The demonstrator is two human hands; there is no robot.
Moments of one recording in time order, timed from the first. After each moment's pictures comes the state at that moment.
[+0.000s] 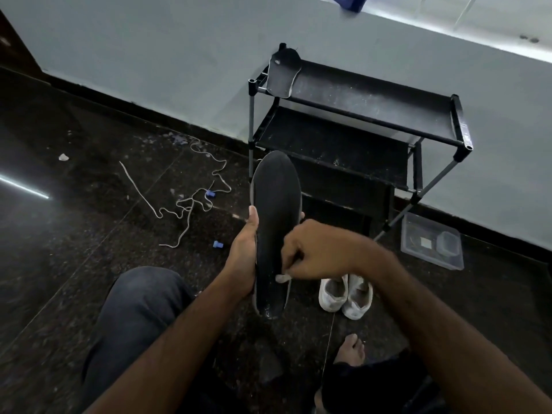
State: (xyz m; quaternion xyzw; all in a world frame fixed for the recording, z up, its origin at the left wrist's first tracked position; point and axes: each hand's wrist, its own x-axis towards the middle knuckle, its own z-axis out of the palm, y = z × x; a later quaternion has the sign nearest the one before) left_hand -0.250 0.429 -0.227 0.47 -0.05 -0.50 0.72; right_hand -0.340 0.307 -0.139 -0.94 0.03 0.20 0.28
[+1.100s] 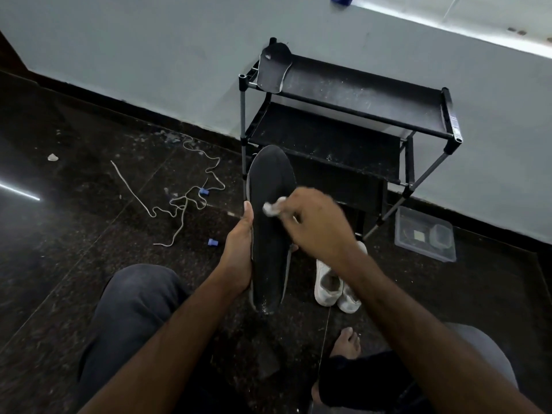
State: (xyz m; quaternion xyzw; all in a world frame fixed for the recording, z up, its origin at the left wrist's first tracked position) left_hand -0.251 0.428 -0.228 0.48 -0.08 -0.49 0.72; right_hand -0.339 0.303 -0.172 -0.95 0.17 -0.14 0.20
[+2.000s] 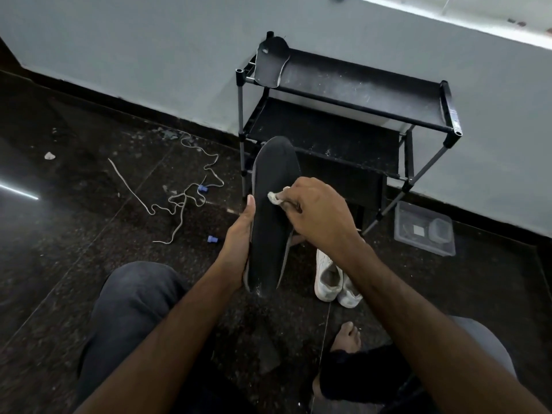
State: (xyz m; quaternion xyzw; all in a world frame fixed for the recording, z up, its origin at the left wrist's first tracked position) left_hand -0.253 0.427 -0.225 0.39 -0.07 -0.54 0.74; right_hand -0.330 0.296 -0.173 -0.97 0.18 -0.13 0.13
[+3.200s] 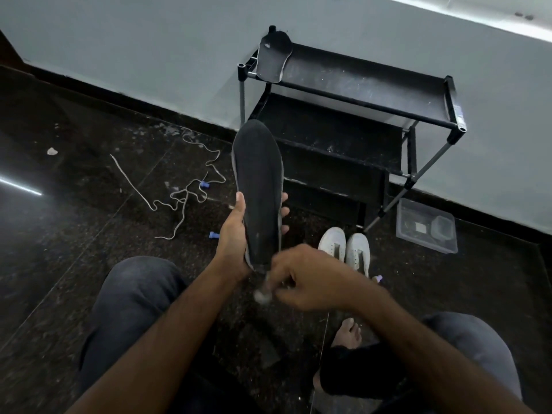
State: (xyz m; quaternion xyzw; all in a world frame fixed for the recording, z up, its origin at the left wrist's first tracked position) left_hand -0.246 0.421 -0.231 0.38 0.02 -0.51 0.77; right_hand -0.381 0.343 -0.174 -0.94 0.03 0.12 0.32
